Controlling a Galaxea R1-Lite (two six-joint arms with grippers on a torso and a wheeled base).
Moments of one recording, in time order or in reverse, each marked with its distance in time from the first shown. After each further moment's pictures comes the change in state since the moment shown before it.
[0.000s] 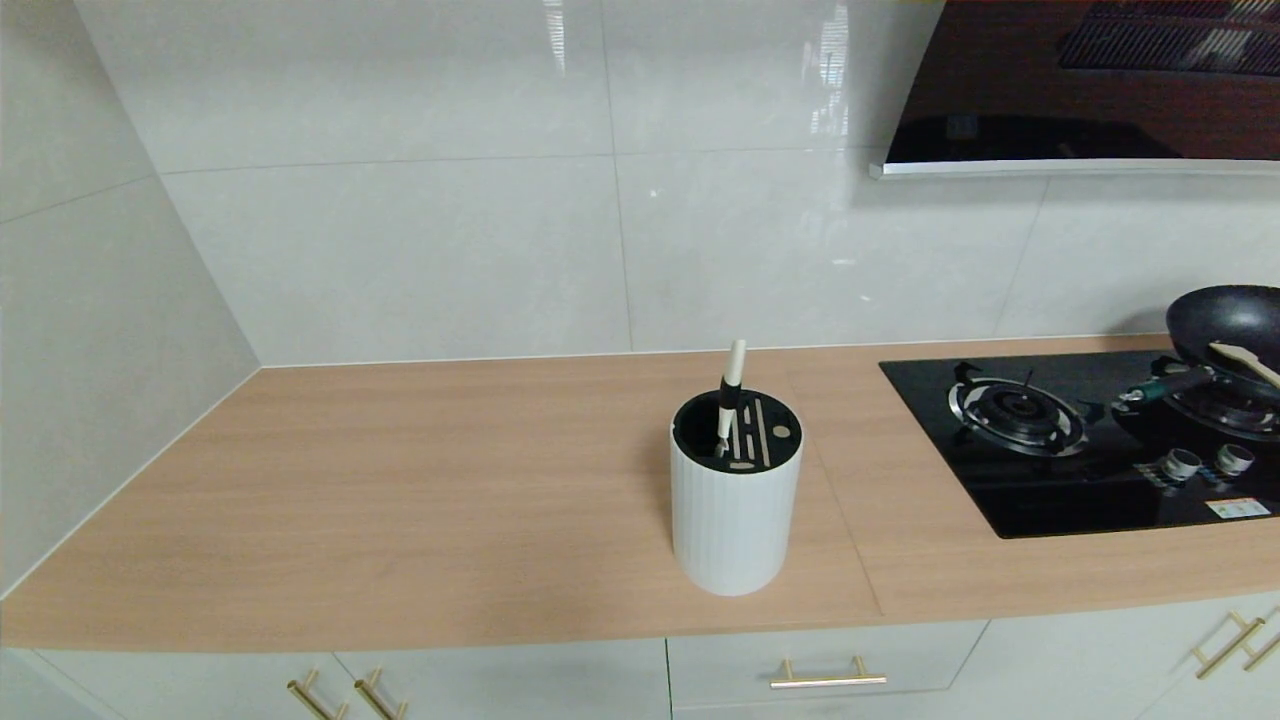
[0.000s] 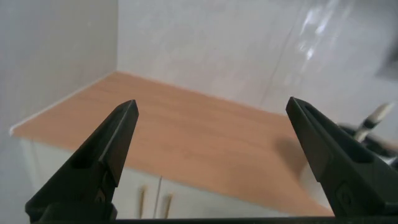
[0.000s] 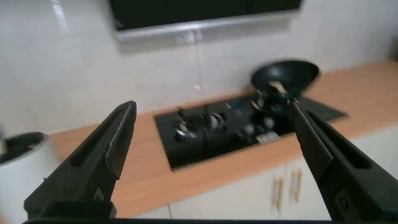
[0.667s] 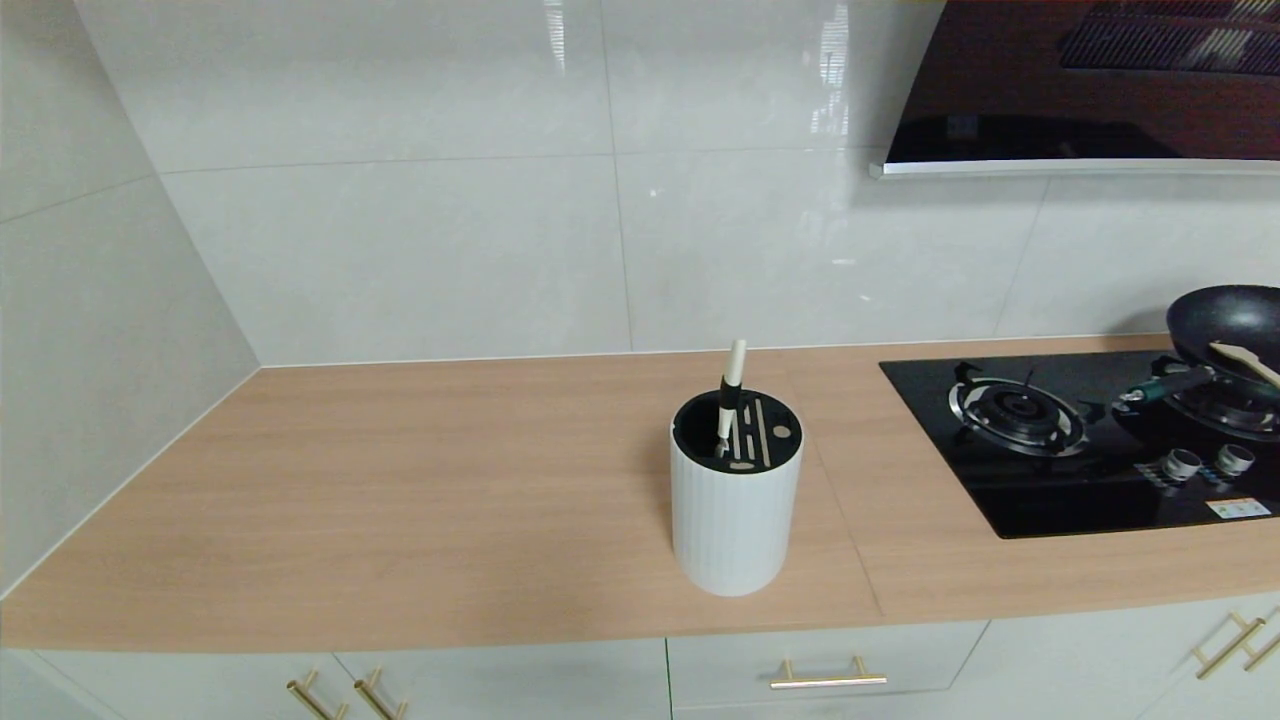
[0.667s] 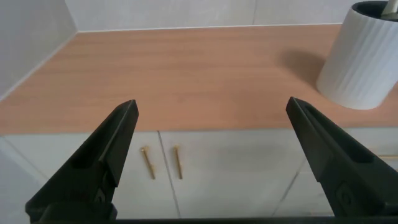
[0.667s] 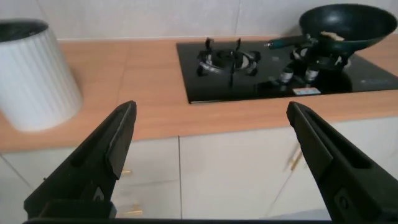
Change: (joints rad) left arm 0.001 -0.007 0.273 -0.128 -0.174 0.155; right arm -0.003 -0.011 0.271 -0.046 0.199 -0.032
